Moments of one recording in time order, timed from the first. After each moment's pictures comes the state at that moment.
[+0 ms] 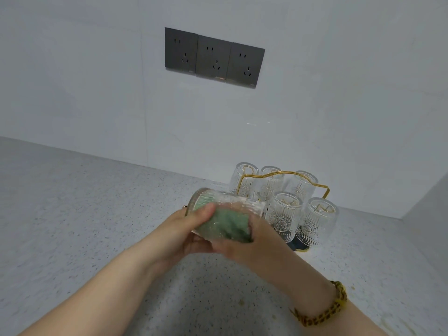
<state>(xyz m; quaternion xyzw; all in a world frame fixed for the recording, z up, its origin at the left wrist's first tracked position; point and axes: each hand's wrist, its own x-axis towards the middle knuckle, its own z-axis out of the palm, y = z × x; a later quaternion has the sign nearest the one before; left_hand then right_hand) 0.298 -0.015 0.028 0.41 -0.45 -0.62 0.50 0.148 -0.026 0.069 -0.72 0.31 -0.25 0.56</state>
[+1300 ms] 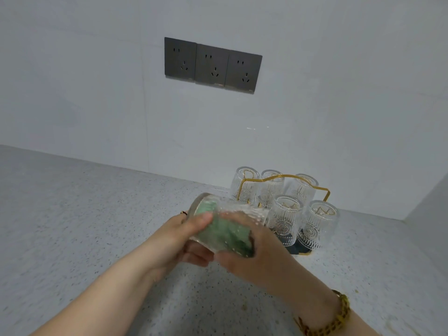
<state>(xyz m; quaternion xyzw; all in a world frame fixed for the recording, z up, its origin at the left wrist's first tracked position) 0.303 -0.011 0.033 0.46 -0.48 -0.58 0.47 0.142 -0.024 0.063 -0.77 0.34 -0.25 0.48</state>
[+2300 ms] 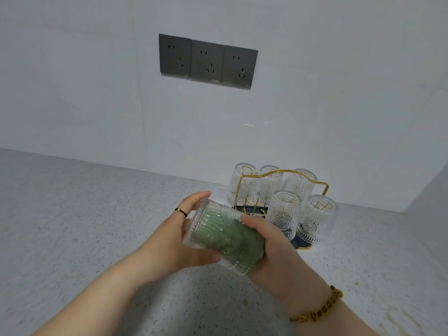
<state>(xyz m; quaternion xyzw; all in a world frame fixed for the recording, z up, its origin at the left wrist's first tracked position) 0.300 0.003 0.039 0.55 -0.60 -0.37 0.45 0.141 -0.031 0.051 -0.33 0.28 -0.32 0.84</state>
